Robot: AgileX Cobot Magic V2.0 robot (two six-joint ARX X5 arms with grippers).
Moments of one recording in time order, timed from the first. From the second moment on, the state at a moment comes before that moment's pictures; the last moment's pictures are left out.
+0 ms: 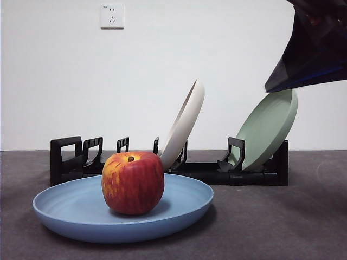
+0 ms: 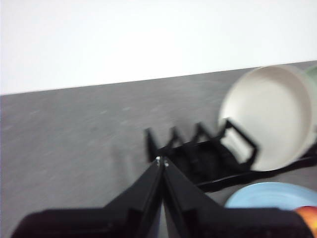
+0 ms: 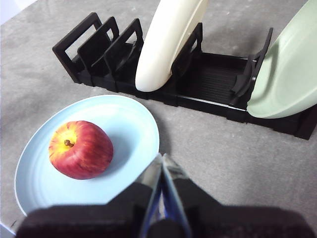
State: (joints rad) left arm -0.31 0.24 0.44 -0.36 -0.12 -0.03; right arm 0.76 0.78 0.46 -0.16 0.13 0.25
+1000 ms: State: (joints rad) left arm 0.00 0.00 0.03 -0.22 0.00 -0.03; right arm 0.76 0.78 0.46 -0.16 0.13 0.25
